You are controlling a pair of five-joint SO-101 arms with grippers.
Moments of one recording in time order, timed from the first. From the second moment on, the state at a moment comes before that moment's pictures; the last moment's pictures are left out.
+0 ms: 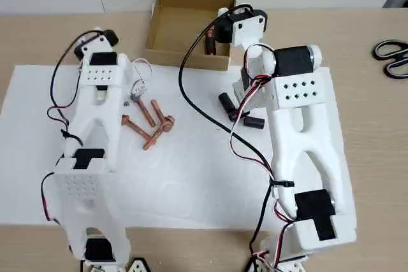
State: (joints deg) left arm -4.5 34.9 -25.1 81.2 37.5; right arm -13.1 2.5 -19.4 95.8 13.8
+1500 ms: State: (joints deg) left arm -1.2 45.4 -62.6 99.3 26.7; right arm -13.1 -5.5 -19.4 95.8 13.8
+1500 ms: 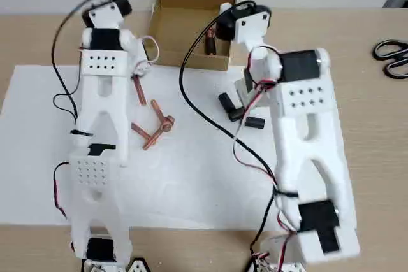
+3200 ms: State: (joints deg) left arm 25.9 -59.0 53.0 37.8 19.9; right arm -26.7 -102.9 82.9 48.6 -4.0
